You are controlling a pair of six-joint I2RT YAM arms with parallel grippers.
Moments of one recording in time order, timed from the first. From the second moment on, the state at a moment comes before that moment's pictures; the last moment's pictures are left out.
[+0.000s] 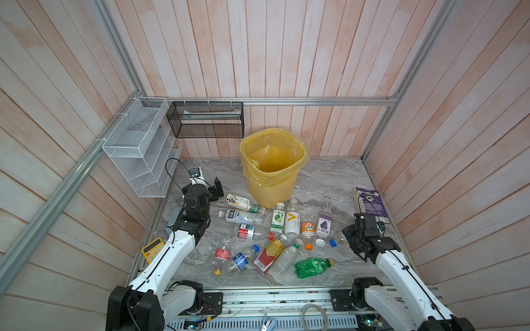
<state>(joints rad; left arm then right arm) -0.21 1.11 0.74 0.12 -0.33 -0.18 0.09 0.81 0.54 -0.59 0.20 1.13</state>
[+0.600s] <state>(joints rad) -0.21 1.04 0.74 0.04 -0.31 -0.28 0.13 1.17 1.25 0.09 0.06 0.69</state>
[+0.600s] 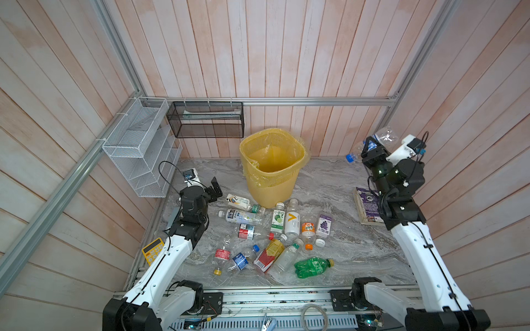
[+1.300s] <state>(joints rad) -0.21 1.04 0.75 -0.14 -0.29 -0.36 0.39 1.78 1.99 -0.35 -0.09 0.36</state>
